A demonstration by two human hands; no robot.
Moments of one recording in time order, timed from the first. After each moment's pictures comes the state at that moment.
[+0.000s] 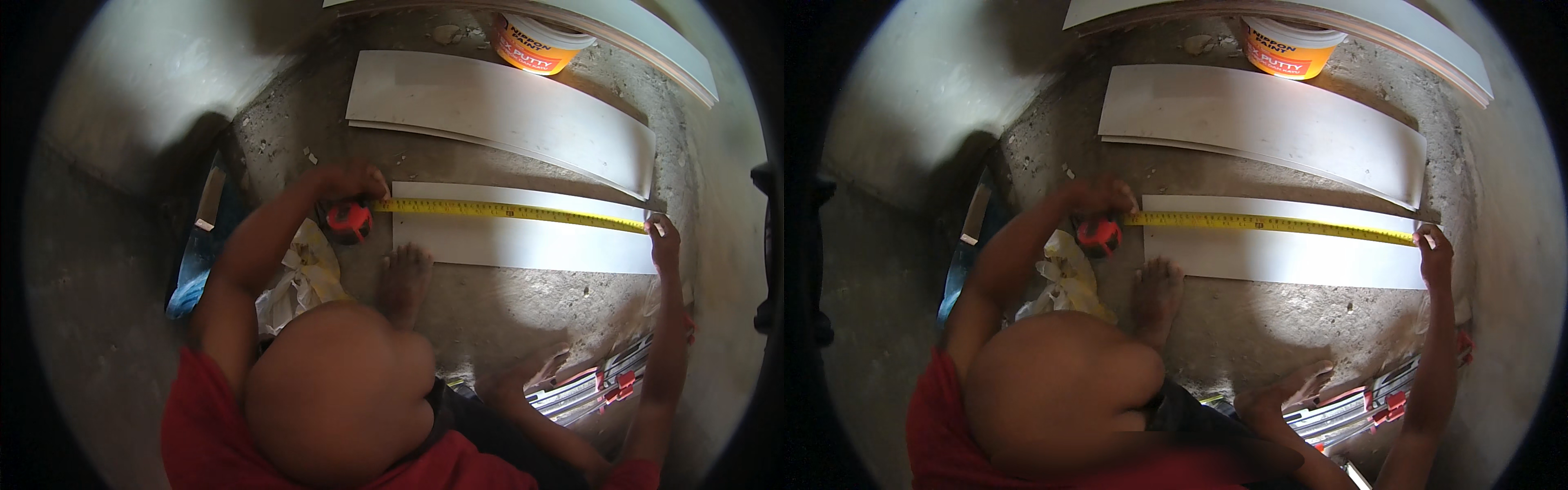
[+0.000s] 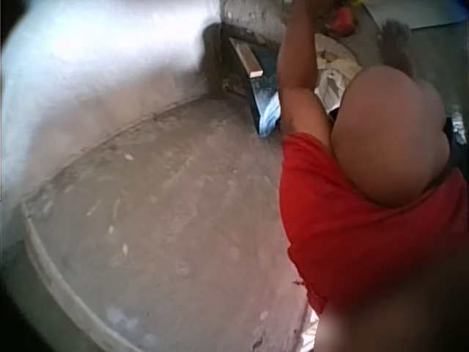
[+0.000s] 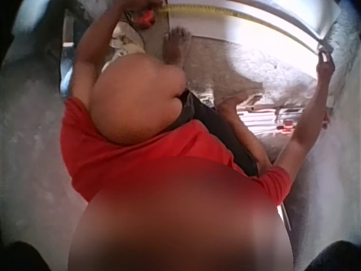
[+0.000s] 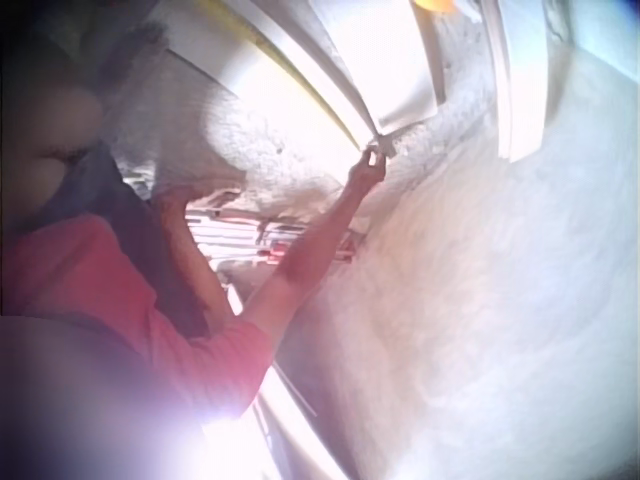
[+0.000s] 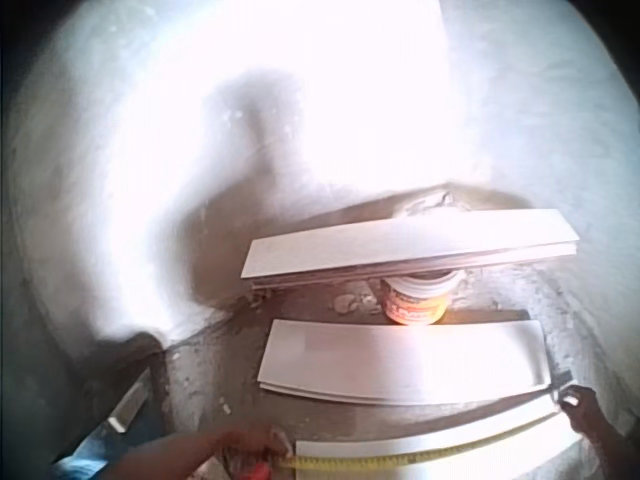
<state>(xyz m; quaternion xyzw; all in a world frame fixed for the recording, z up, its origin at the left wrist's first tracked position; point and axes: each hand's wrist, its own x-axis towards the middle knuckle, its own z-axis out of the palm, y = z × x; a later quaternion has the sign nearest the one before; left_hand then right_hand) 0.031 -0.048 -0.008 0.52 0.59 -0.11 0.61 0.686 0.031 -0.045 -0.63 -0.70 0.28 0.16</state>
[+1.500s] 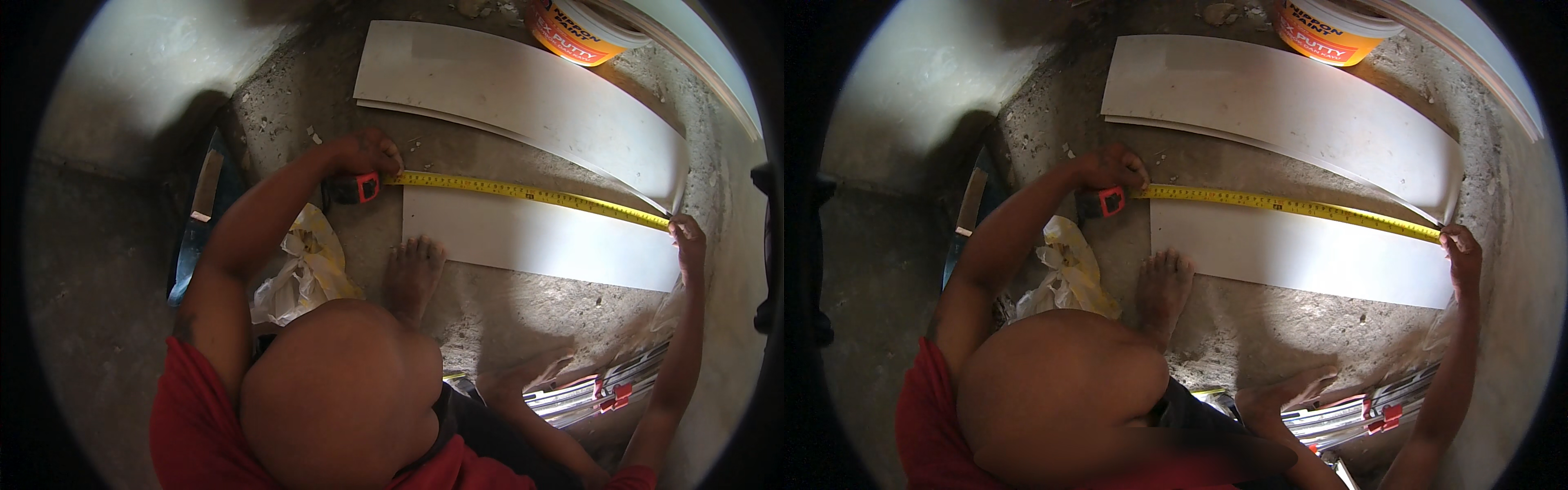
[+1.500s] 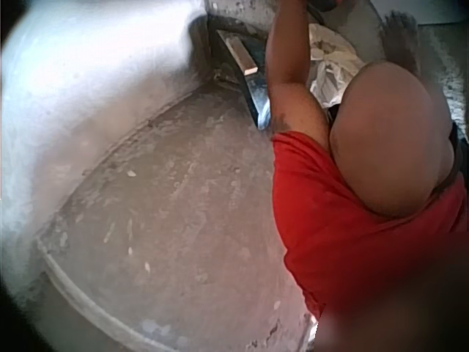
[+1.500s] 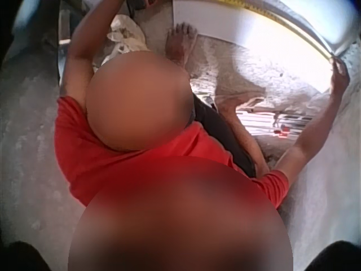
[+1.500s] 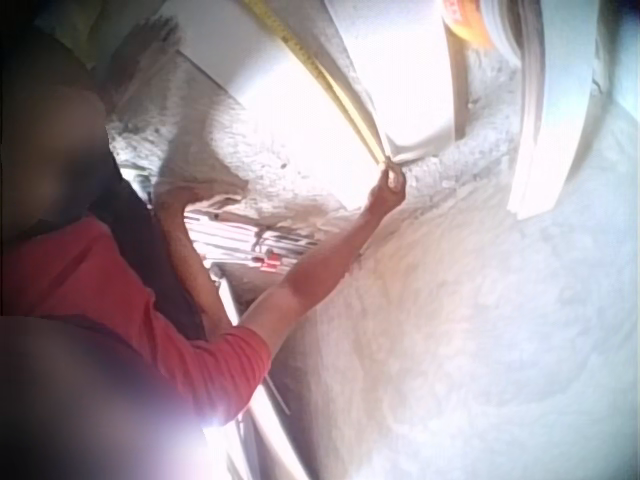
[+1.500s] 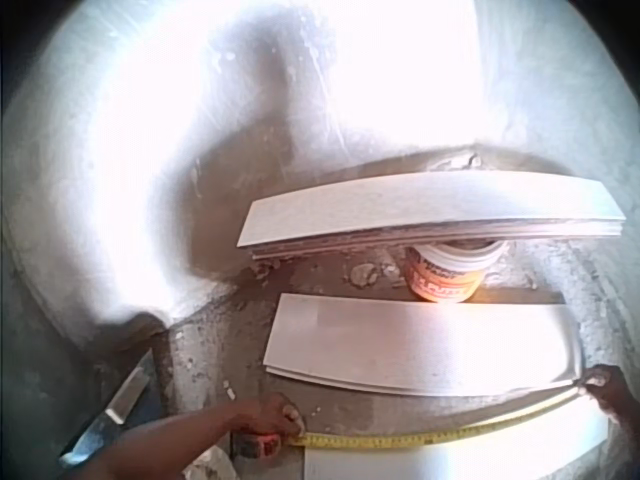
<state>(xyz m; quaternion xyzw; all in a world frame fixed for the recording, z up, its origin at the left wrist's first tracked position) 0.031 -0.025 -0.022 0.49 0.61 -0.10 0.61 0.694 0.076 -0.053 -0.65 -0.62 0.43 0.09</state>
